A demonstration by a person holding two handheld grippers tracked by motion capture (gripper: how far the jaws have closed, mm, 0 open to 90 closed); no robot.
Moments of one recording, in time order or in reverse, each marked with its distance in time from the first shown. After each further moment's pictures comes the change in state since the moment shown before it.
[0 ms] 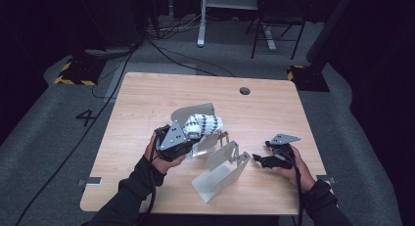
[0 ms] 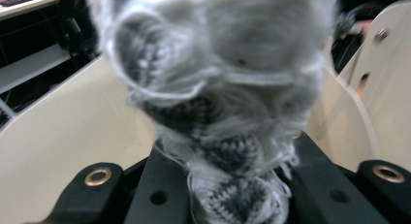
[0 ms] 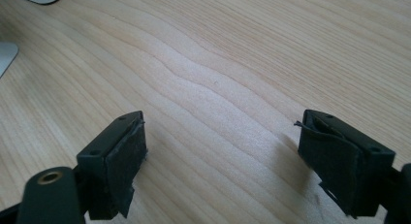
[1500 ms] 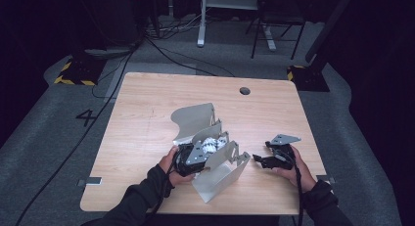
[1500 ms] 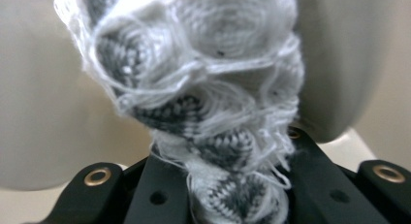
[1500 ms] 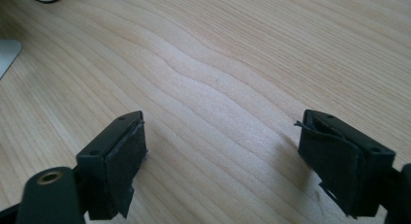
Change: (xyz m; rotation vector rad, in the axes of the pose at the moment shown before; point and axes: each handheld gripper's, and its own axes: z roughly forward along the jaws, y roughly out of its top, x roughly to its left) left arm -0.037 -0.032 0.044 0.232 -0.133 0.132; right arm 0.000 -0.001 -0.001 0.001 0.002 -0.003
